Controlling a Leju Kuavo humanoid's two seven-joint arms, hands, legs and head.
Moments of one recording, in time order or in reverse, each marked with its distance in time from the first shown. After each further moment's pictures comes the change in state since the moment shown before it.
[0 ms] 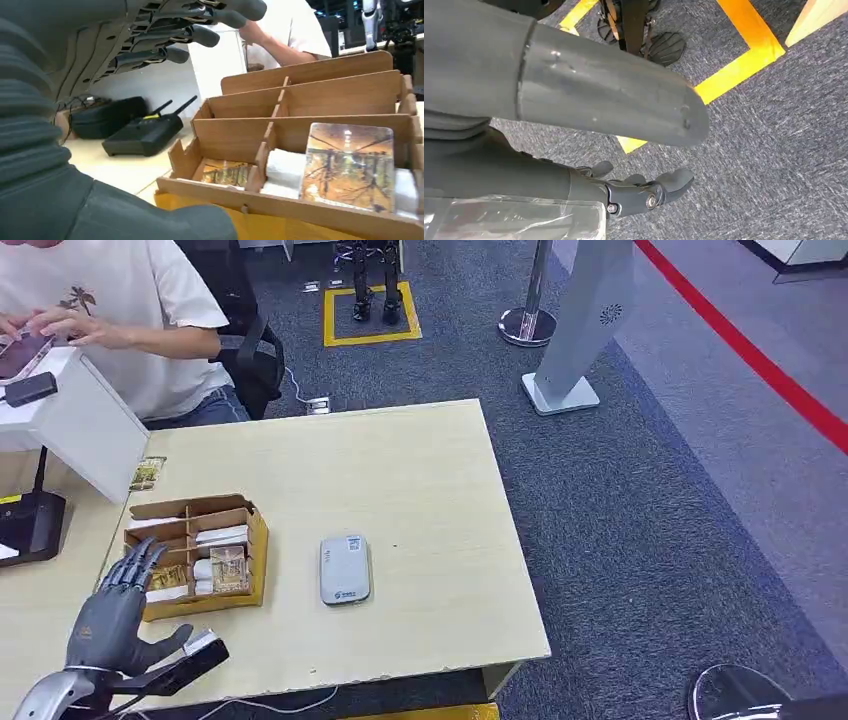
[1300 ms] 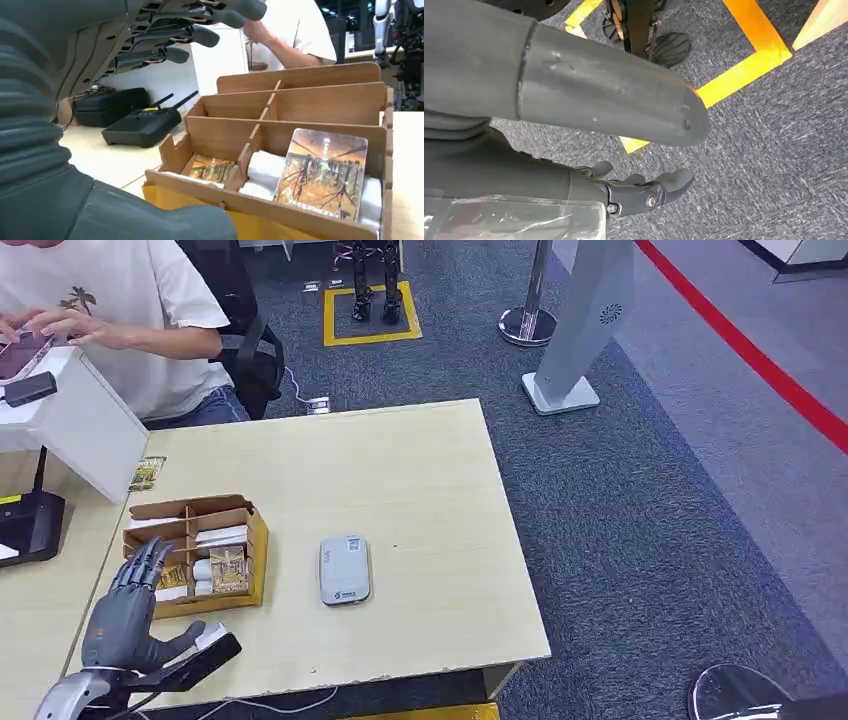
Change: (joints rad) left arm 0.005 -0.082 0.022 0.001 -0.023 0.017 0.002; right arm -0.002 0.000 0.030 0.000 0.000 0.006 0.013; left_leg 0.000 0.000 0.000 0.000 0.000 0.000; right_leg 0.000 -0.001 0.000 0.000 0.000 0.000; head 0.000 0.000
